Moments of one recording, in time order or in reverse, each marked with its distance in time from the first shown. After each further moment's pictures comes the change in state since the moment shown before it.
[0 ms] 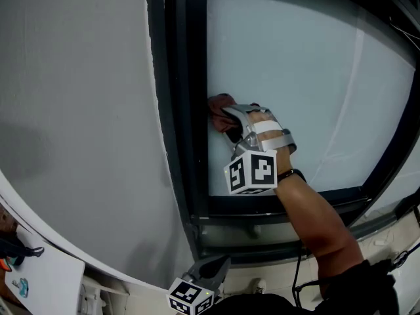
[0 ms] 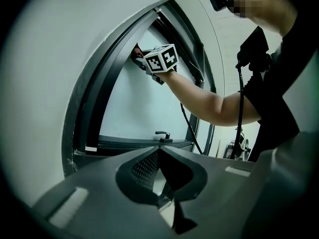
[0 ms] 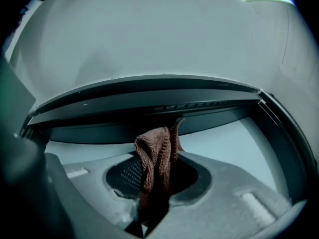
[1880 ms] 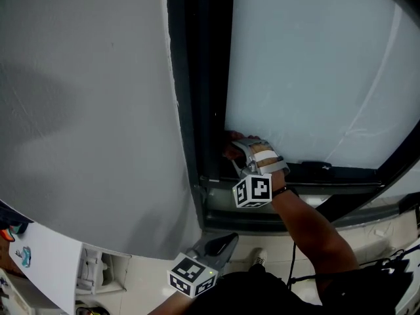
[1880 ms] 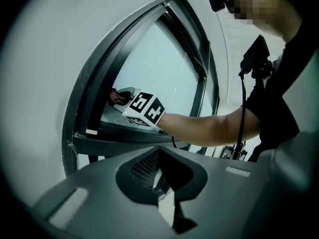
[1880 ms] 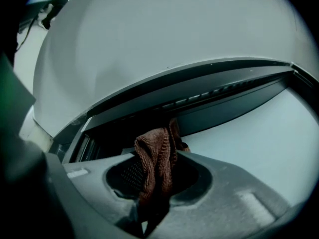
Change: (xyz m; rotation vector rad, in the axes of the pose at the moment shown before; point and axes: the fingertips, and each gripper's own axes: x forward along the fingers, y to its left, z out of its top) left arm -0.004 -0.002 -0.032 -0.091 0.069 -0.014; right arm -0.031 0.270 -0.032 0.083 0.002 0.343
